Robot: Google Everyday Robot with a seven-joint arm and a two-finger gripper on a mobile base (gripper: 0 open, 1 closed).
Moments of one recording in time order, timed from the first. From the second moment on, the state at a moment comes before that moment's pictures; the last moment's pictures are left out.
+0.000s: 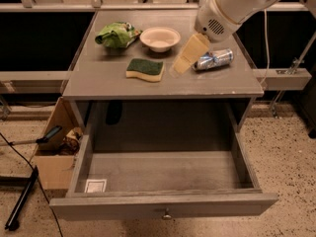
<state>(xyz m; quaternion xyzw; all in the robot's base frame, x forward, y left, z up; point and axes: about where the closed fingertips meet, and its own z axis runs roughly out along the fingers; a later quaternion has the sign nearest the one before) 0.608 -0.070 0.949 -0.54 0.78 0.11 0.29</state>
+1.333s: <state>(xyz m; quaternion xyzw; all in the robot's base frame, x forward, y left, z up) 0.685 -0.021 0.890 -0.51 0.79 0.14 0.29</state>
